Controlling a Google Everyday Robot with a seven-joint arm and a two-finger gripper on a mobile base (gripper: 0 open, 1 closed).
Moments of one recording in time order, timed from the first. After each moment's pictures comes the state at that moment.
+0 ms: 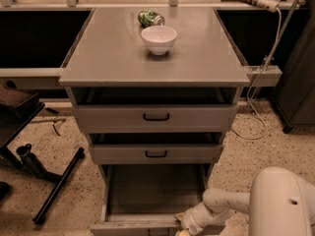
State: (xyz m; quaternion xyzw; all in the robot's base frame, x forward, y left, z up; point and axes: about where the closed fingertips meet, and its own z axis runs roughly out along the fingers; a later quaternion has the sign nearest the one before) arm 0.391 -0.071 0.208 -0.49 0.77 0.39 0.10
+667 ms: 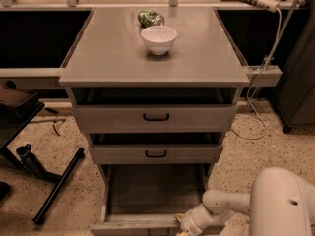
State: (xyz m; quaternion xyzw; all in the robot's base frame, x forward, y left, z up) arm 0.374 -0.068 0.208 -0.49 0.77 0.40 0.08
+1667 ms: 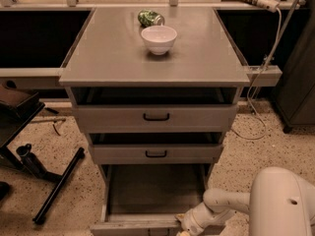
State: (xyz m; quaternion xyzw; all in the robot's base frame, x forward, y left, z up) arm 0.381 -0.072 0.212 -0.49 0.77 0.40 0.08
